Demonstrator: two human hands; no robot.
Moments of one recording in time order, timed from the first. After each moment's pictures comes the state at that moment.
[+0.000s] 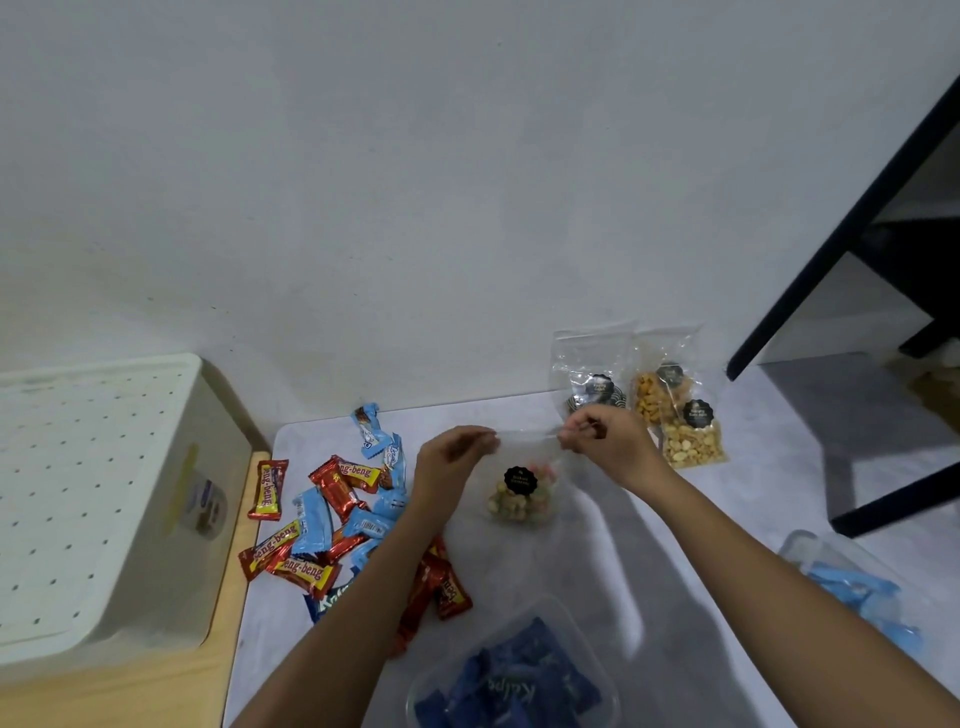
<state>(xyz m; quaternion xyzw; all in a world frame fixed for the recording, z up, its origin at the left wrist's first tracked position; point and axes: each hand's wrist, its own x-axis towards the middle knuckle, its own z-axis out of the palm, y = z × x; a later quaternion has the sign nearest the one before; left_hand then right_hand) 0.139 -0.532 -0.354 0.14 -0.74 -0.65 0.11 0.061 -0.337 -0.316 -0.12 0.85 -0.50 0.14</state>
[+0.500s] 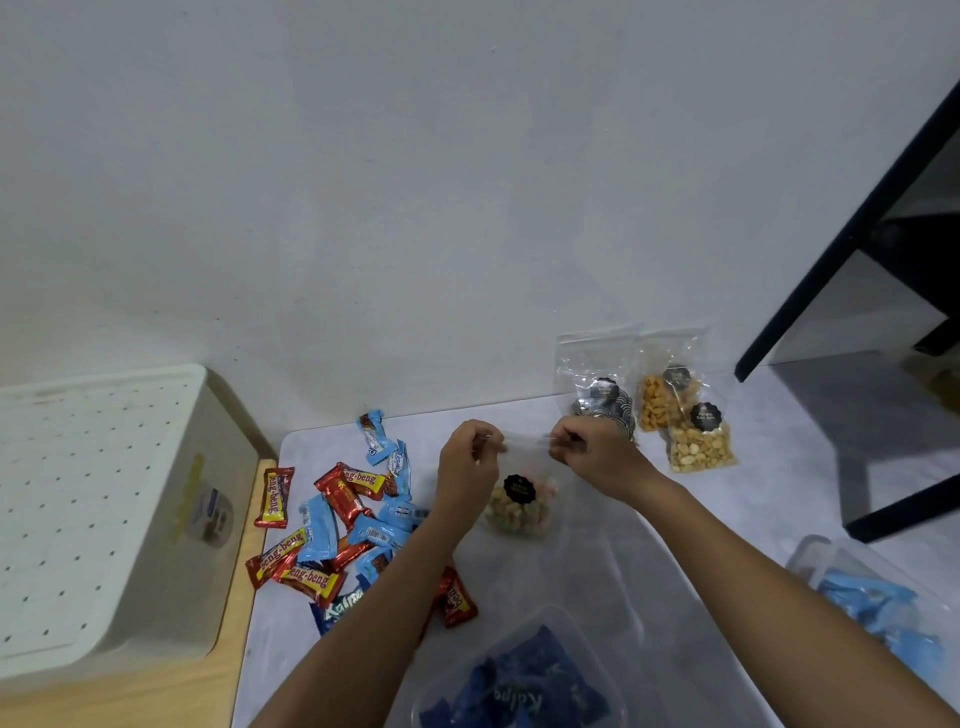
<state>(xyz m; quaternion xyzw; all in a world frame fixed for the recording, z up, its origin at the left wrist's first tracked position) 0.124 -0.515 -0.354 0.14 -0.84 -0.51 0.15 0.061 -0.349 -0.320 -0.24 0.88 -0.38 0.12</state>
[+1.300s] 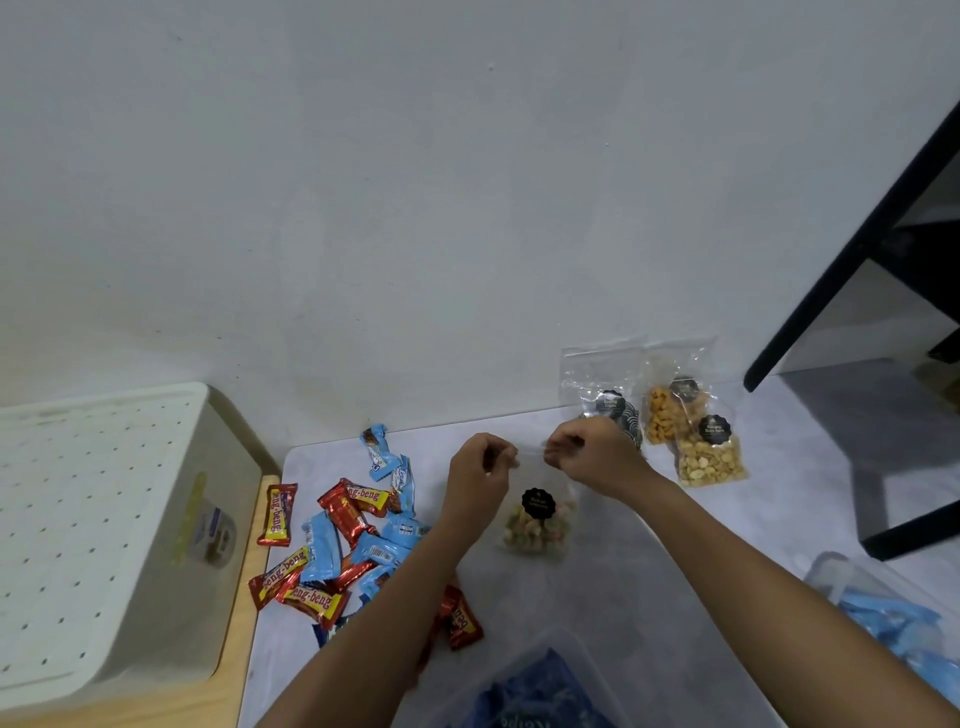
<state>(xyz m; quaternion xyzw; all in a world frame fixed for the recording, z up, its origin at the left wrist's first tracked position) 0.113 -0.513 -0.355 0.13 -0.84 -0.51 0.12 0.046 -0.361 -0.317 -0.21 0.90 -0.37 0.12</state>
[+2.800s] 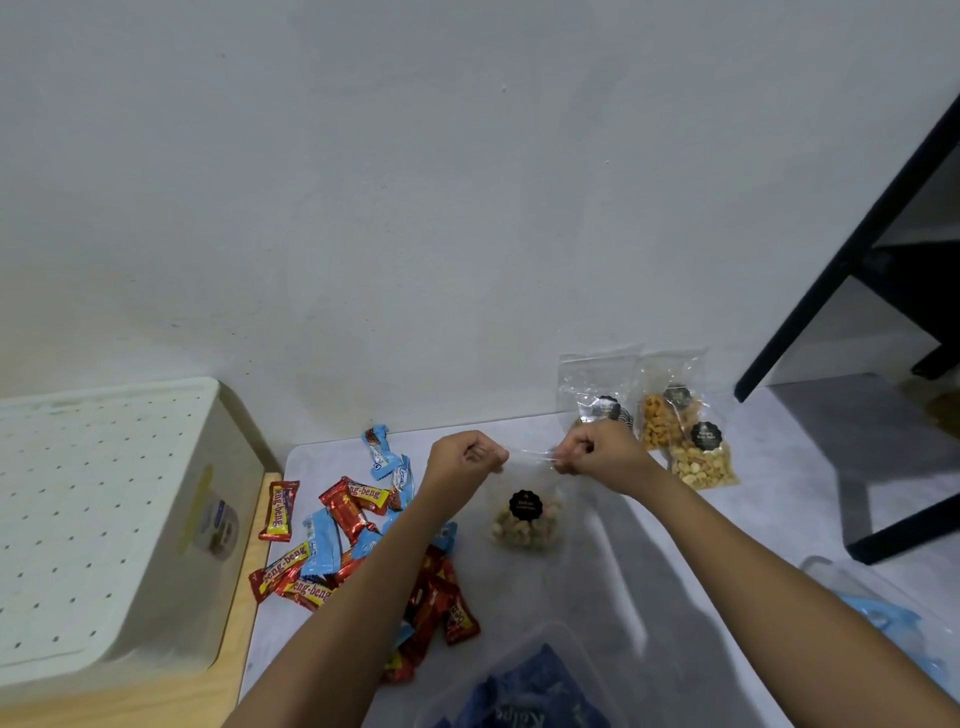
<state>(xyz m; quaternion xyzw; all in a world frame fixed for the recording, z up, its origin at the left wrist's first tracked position) 0.120 -0.540 -0.330 0.13 -0.79 -0.60 0.02 0.051 -0.349 -0.303 -0.14 0.86 -0.44 0.21</state>
